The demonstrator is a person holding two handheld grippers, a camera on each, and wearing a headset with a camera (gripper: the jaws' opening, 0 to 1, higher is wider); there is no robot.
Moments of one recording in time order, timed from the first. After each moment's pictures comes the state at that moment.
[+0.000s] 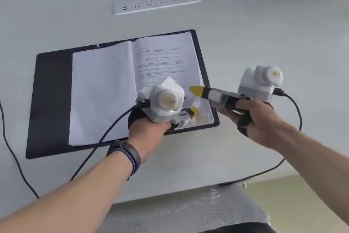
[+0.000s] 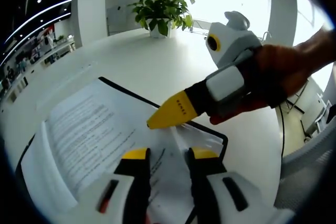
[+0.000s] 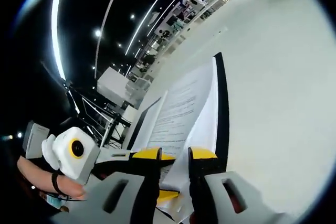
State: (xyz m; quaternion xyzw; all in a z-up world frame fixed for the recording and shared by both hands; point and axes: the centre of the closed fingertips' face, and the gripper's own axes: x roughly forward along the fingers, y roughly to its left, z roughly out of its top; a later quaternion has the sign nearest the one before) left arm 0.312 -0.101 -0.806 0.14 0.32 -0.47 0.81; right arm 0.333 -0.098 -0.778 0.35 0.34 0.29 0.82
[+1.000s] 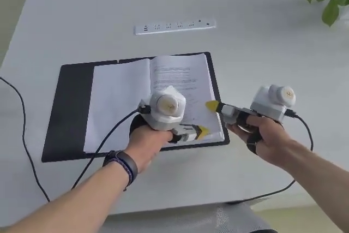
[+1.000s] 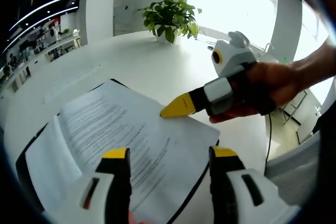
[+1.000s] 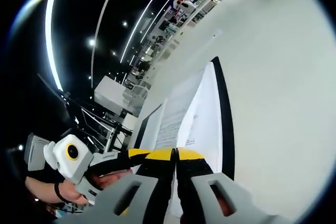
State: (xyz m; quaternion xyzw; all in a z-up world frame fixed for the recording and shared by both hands) left arm 0.307 -0.071 -0.769 0.10 0.33 -0.46 0.82; right arm 0.337 -0.097 -0.755 0.39 0.33 0.26 0.82
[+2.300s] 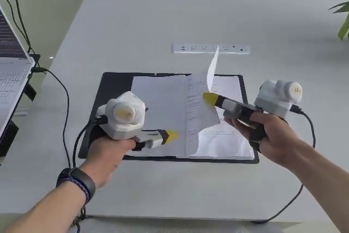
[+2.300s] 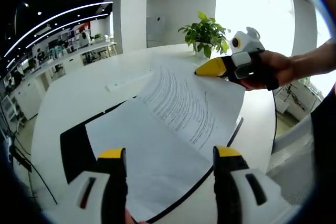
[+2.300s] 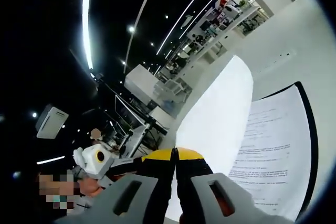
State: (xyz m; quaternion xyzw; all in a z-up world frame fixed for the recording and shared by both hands) left arm 0.310 0.117 -0.718 0.08 0.29 -0.35 0.89; right arm 0.349 0.026 -0.657 0.33 0.25 0.40 0.81
